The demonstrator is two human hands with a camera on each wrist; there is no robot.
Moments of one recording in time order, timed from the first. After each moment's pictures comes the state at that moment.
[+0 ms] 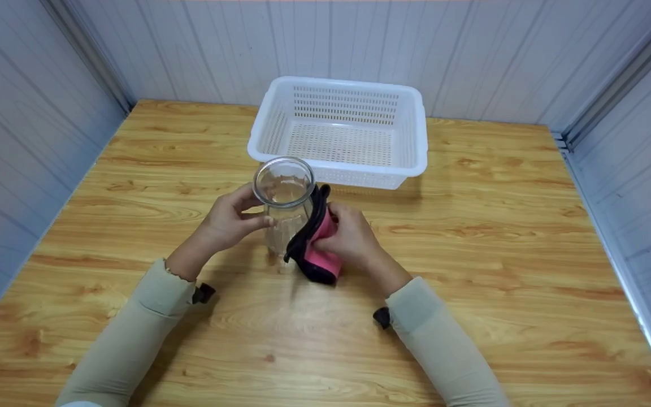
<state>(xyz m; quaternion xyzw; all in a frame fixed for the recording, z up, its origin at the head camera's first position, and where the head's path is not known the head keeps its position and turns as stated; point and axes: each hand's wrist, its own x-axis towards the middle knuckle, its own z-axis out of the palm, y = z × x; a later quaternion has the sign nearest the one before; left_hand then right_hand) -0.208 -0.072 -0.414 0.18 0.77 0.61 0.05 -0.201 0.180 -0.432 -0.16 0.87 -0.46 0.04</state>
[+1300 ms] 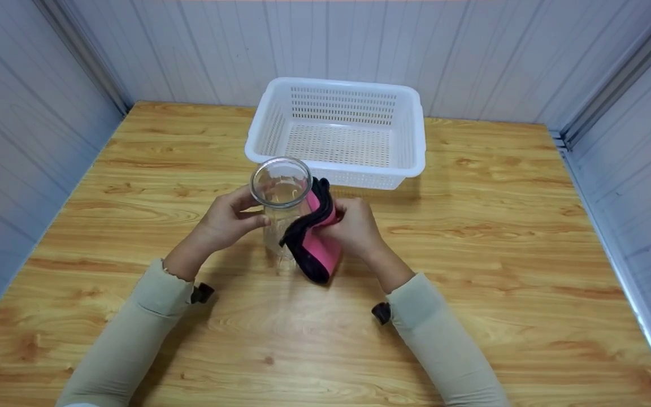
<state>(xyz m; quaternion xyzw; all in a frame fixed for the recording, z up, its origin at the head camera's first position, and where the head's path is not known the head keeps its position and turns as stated) -0.214 -0.074 -0.415 0.18 0.77 0.60 0.08 -0.195 0.178 -0.400 -0.13 0.84 -0.53 0.00</state>
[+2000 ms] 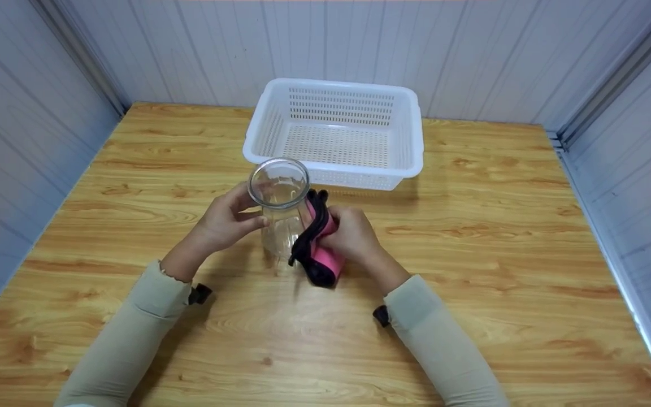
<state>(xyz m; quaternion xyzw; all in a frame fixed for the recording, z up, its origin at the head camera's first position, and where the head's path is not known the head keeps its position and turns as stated) -0.212 -0.074 -0.413 0.20 0.77 0.60 0.07 -0.208 0.184 -0.434 -0.13 0.89 -0.43 0.03</state>
